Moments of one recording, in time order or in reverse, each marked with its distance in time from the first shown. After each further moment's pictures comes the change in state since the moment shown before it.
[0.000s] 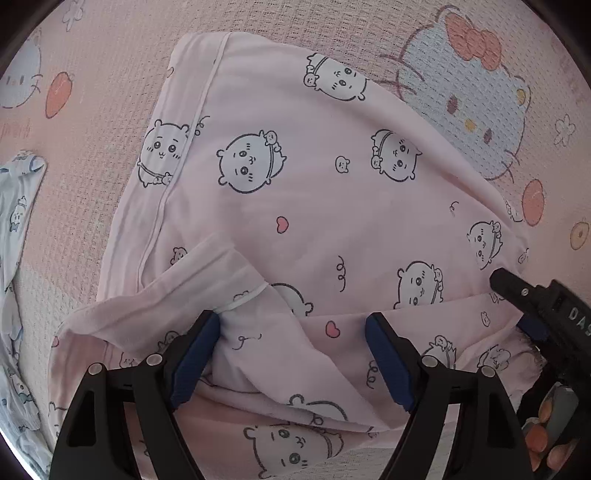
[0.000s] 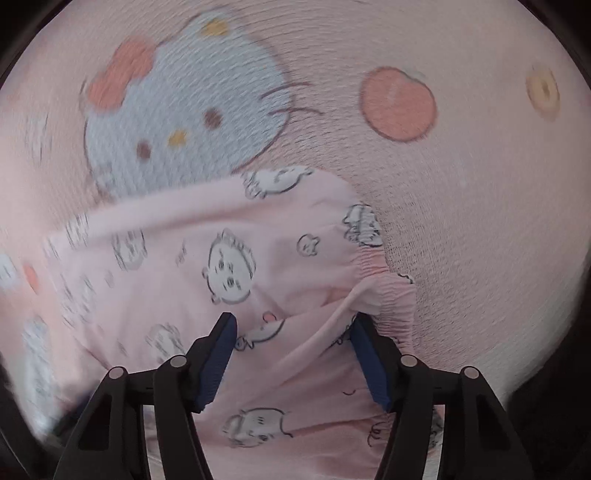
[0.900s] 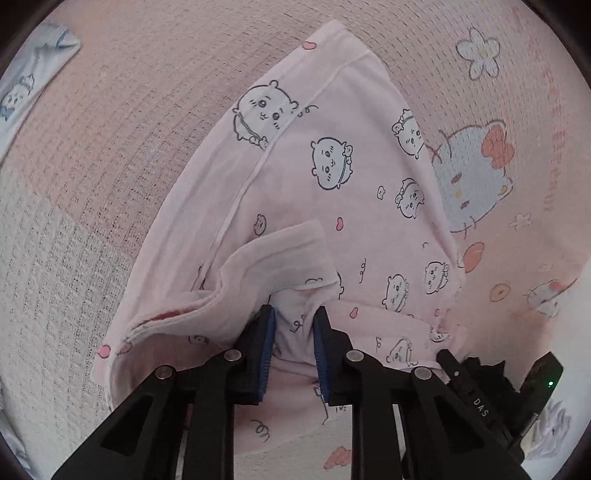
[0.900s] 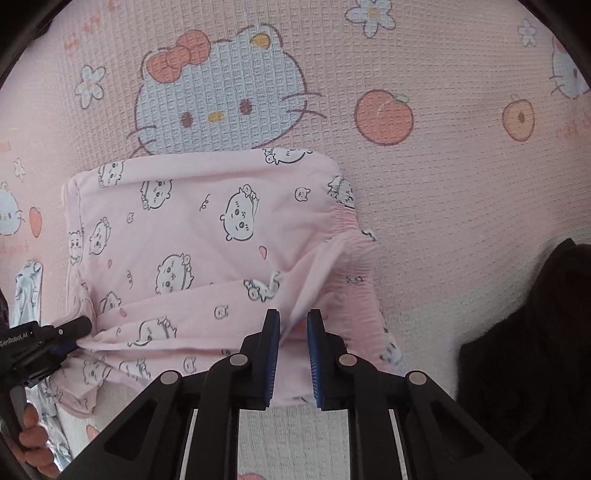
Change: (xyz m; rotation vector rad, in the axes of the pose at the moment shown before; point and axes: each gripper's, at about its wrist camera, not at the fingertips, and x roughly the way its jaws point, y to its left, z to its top) left arm 0.002 0.105 0.001 -0.309 0.131 -0.397; right arm -0.056 0.013 -0.053 -0.056 -0.015 0.001
